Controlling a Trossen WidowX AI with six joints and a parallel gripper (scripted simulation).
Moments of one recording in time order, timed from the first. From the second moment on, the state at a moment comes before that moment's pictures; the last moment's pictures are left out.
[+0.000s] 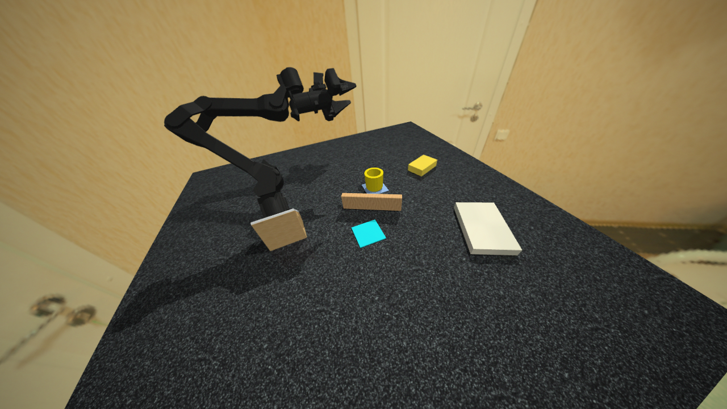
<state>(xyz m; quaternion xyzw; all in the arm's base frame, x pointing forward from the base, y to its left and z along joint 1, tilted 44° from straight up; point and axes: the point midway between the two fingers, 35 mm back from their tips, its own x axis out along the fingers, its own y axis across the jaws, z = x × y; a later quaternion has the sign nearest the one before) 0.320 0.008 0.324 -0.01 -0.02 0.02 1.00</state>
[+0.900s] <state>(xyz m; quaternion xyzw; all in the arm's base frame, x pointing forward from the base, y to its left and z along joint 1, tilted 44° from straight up) 0.343 0.013 0.106 0.42 0.59 -0.01 0.69</state>
